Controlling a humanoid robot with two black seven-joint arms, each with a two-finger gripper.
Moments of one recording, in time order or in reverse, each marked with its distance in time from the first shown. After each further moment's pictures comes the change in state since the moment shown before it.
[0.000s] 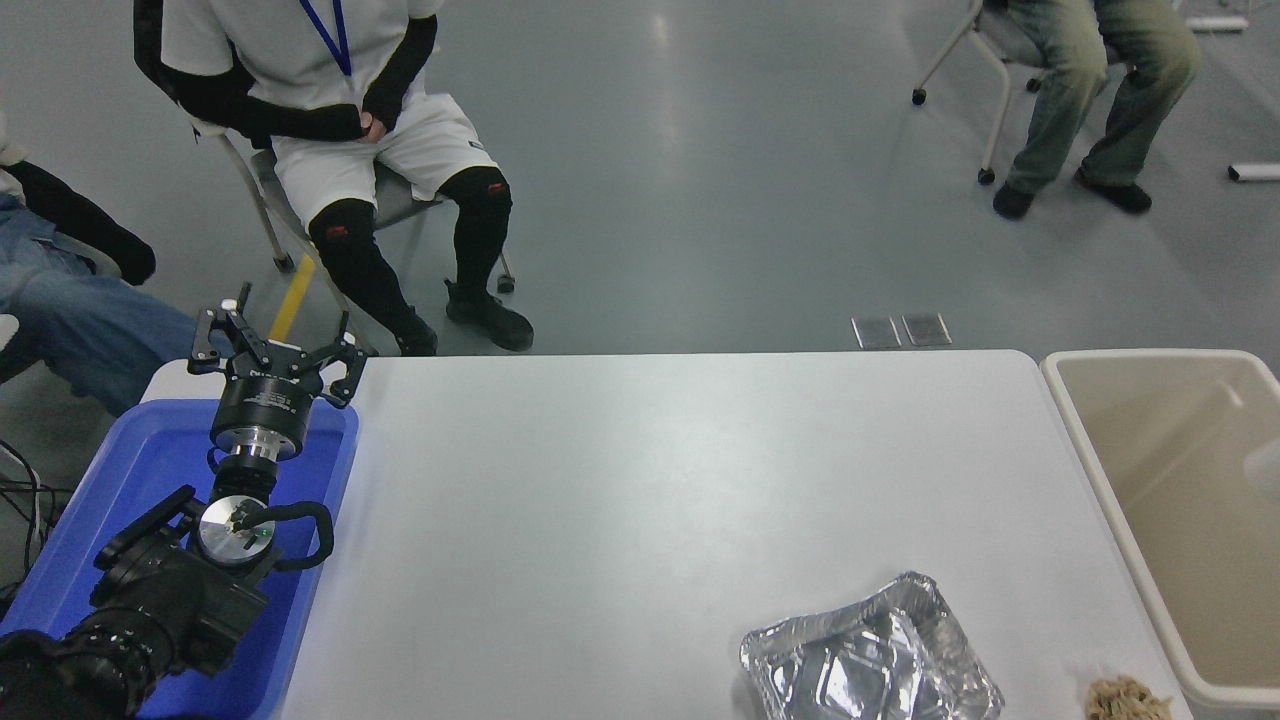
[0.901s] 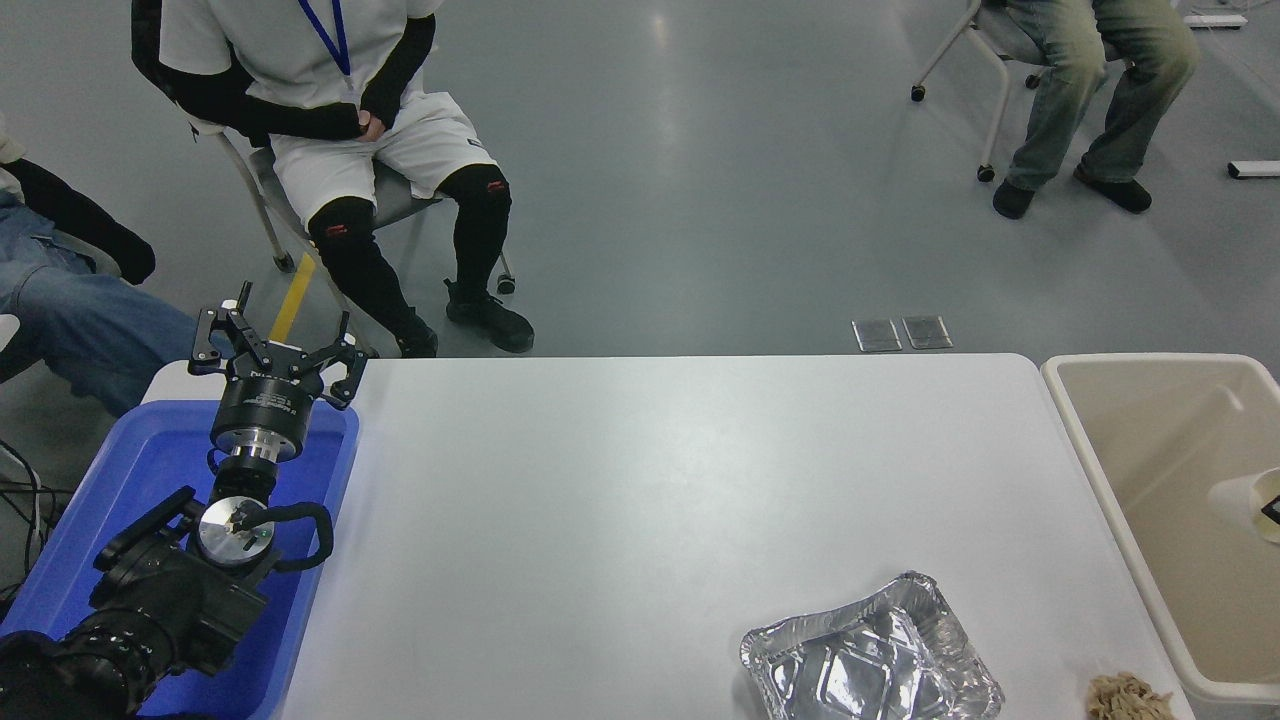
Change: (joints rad) left arm 0.000 0.000 0.000 0.000 0.000 0.000 0.000; right arm -0.299 0.261 0.128 -0.169 0.187 -0.414 -0.034
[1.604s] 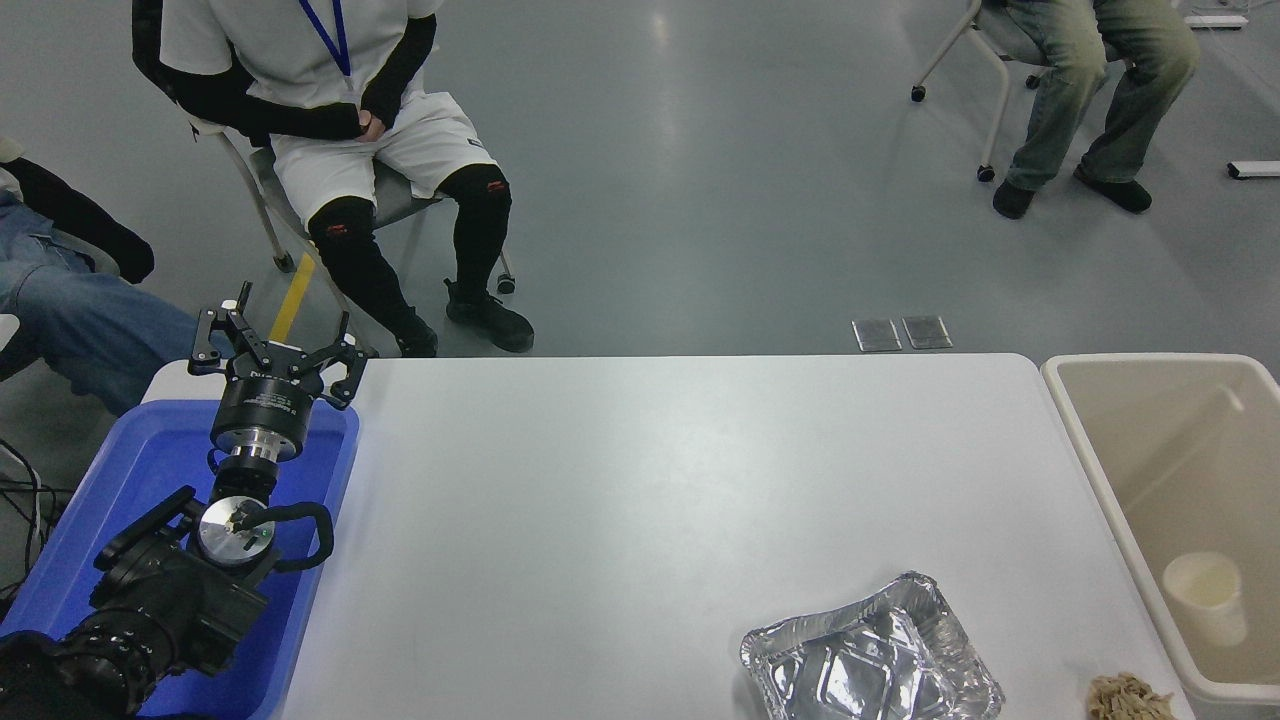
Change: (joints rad) left arm 0.000 0.000 0.000 0.000 0.000 0.000 0.000; right arm -0.011 0.024 0.026 -0.008 0.048 -0.119 -0.035
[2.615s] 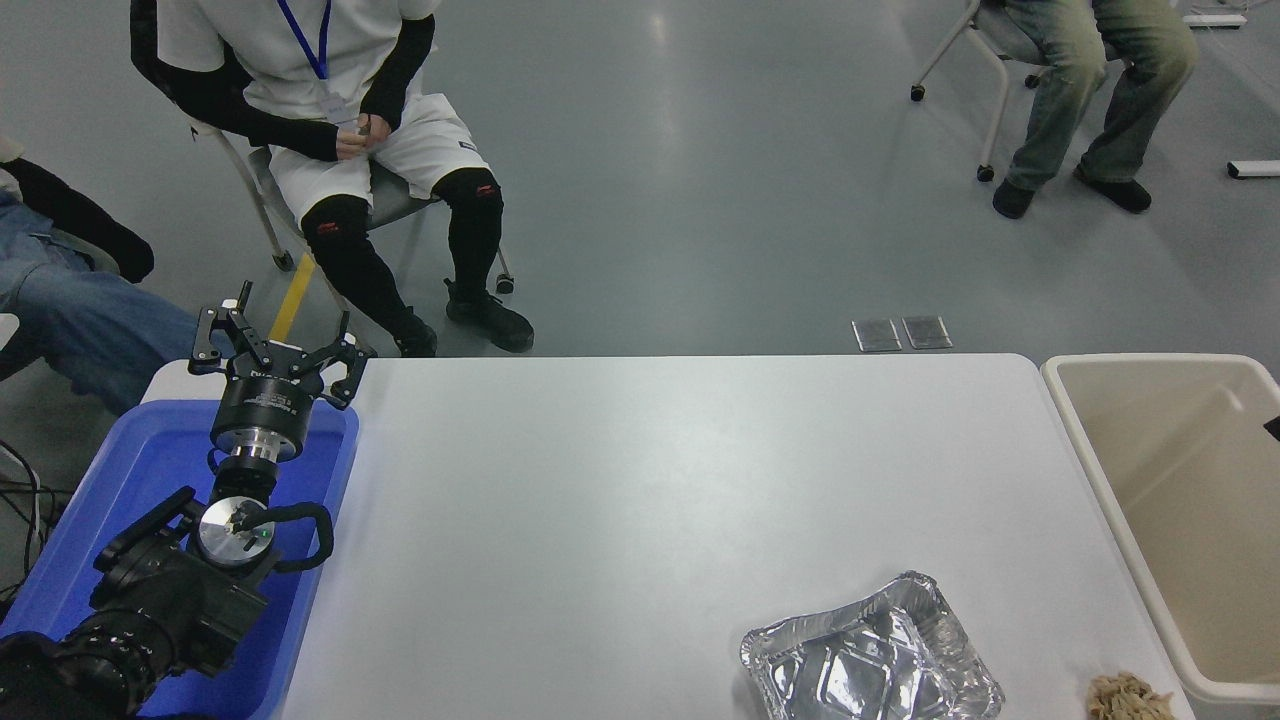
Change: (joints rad) left arm 0.000 0.000 0.000 0.000 0.000 0.000 0.000; right arm 0.190 -0.053 -0.034 0.040 -0.019 0.217 -0.071
